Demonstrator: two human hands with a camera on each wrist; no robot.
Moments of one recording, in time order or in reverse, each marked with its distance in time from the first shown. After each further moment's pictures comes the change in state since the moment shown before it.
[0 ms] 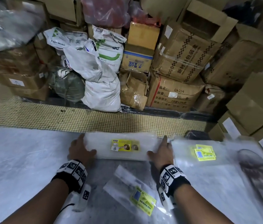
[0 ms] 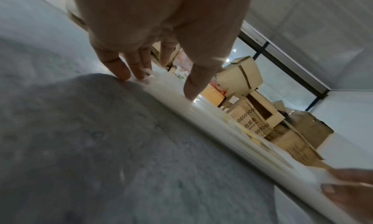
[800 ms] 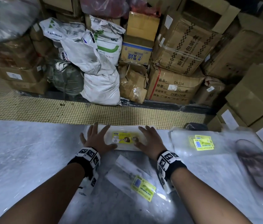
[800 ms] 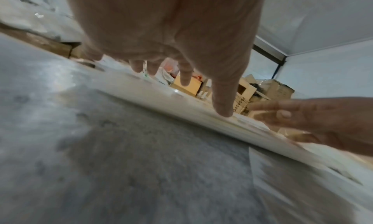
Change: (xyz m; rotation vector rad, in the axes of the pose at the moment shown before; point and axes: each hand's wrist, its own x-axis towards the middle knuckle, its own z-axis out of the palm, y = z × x) left_hand -0.015 0.035 0.017 0.415 -0.193 0.283; right_hand 0.010 -0.007 0.012 -0.186 -0.240 -0.444
